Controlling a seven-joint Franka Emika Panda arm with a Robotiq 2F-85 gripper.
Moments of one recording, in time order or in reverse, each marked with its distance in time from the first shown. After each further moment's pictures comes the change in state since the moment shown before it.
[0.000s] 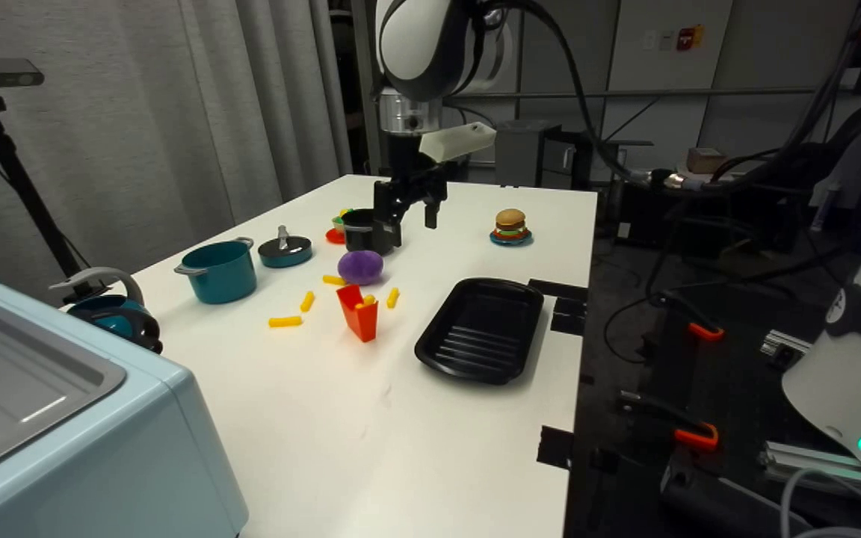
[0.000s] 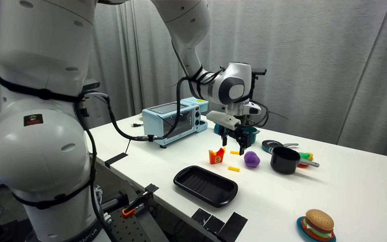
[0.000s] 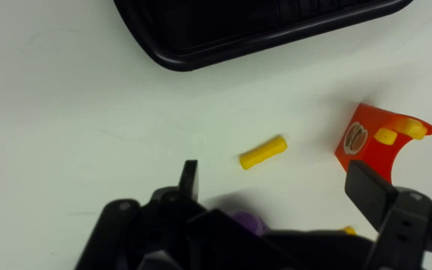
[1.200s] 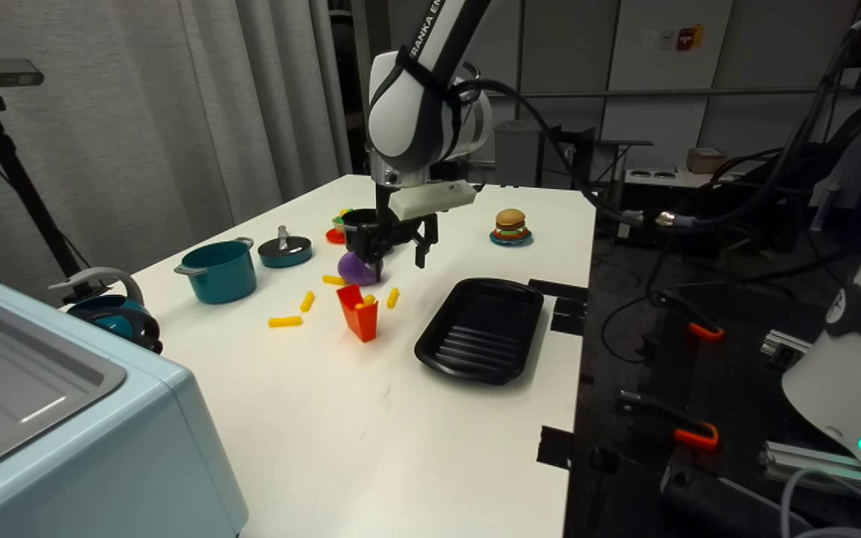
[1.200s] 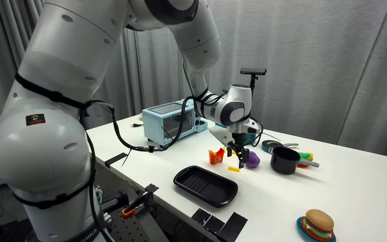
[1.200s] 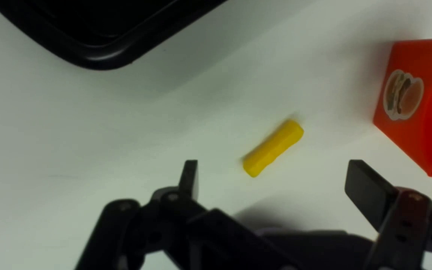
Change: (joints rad) arm 0.021 0.225 -0.010 0.098 0.044 0.175 0.240
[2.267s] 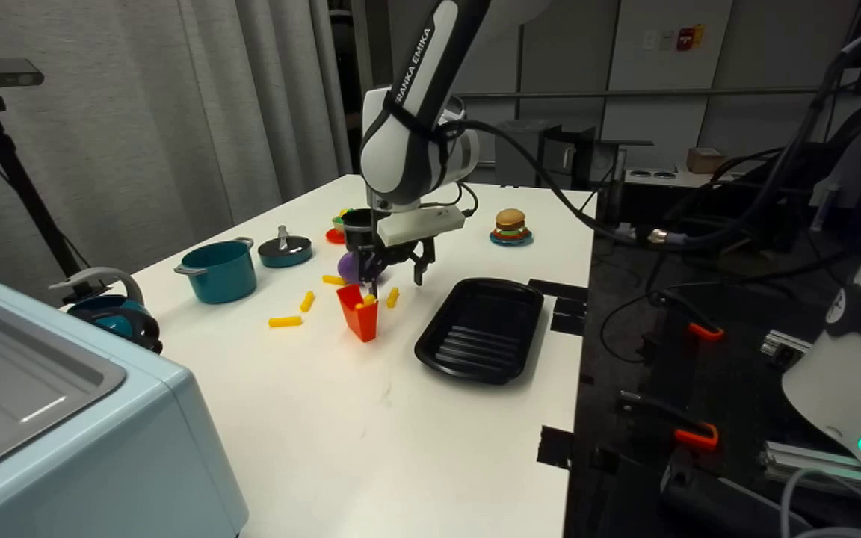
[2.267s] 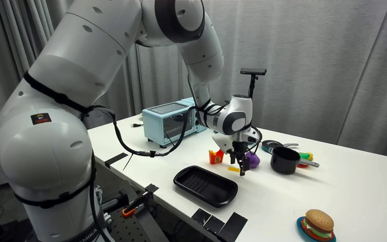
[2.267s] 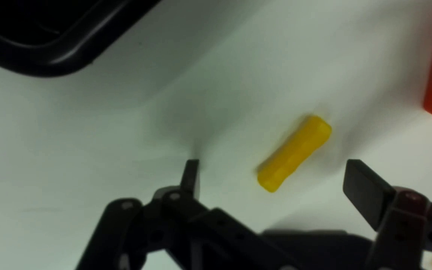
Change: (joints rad) arm 0.055 0.128 -0.058 0.094 0.013 0.019 0.110
